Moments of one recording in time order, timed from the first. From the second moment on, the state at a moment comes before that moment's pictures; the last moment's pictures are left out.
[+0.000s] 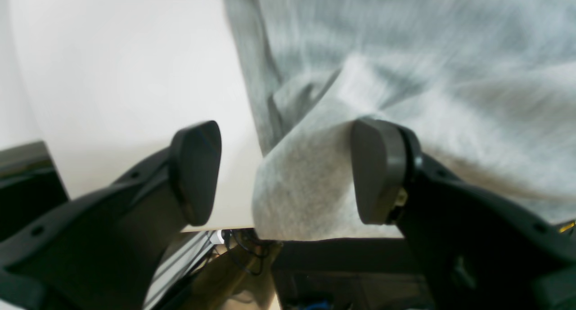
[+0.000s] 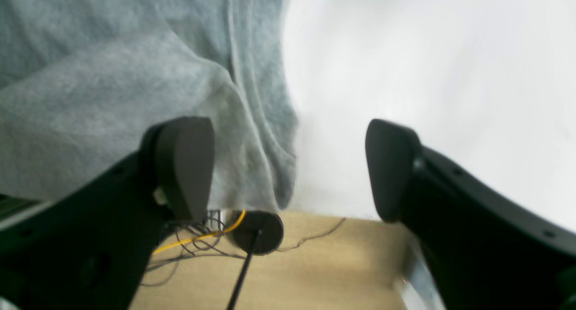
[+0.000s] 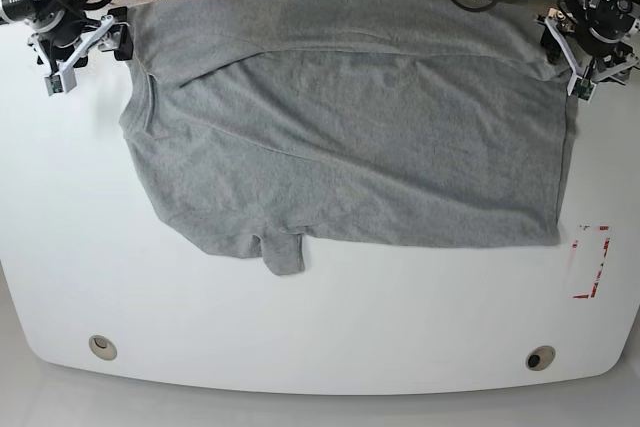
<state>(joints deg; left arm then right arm) 30.4 -18.7 -31.3 114.4 -6.8 -34.7 53.7 -23.6 13.1 48.9 109.5 41.2 41.0 -76.9</state>
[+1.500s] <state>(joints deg) -12.9 -18.7 -31.4 87.5 -5.4 -30.9 54.3 23.7 21.2 15.0 58.0 34.8 40.9 -58.7</state>
